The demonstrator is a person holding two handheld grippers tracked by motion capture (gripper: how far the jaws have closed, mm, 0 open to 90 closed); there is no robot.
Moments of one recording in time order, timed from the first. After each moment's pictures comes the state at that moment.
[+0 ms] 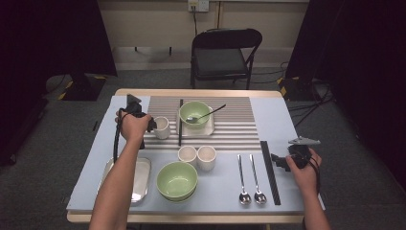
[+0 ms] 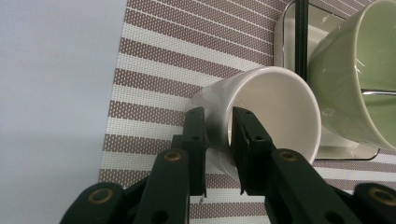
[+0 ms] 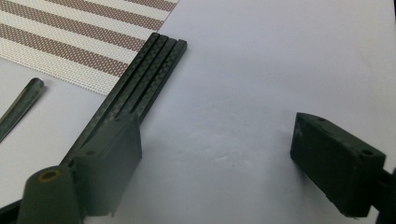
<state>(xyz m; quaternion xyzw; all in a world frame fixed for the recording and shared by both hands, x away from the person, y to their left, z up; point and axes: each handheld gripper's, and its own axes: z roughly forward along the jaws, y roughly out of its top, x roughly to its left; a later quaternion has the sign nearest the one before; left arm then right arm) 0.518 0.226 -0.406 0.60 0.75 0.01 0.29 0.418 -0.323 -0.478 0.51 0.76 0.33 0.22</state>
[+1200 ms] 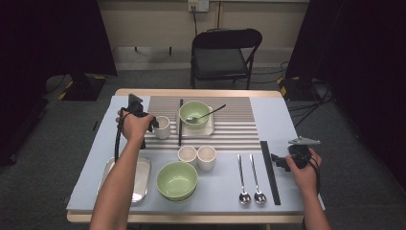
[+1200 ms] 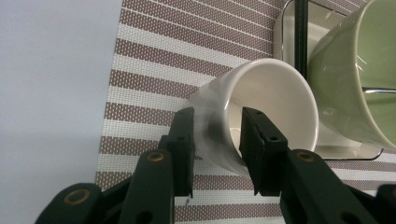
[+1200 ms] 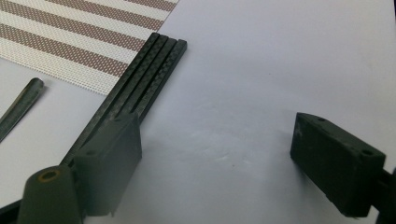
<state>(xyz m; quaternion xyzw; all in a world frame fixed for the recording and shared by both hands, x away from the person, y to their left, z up) 0.520 0.225 -0.407 0.62 0.74 0.01 0.27 0.418 -0.323 -0.478 0.51 0.76 0.33 0.22</state>
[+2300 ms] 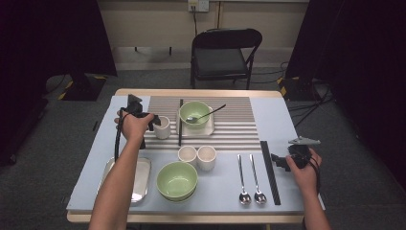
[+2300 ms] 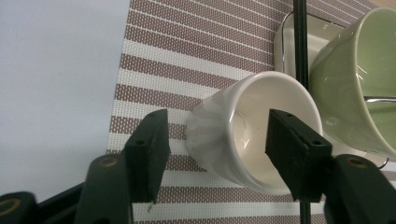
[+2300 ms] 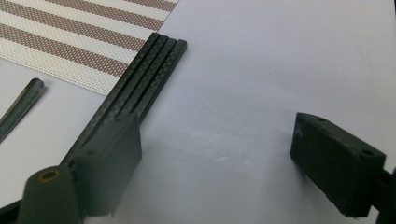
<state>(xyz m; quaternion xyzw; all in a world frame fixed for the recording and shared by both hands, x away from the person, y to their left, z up) 0.520 0.224 -0.409 0.61 0.74 0.04 0.30 0.418 -0.323 -0.478 0.51 0.76 0.33 0.22</state>
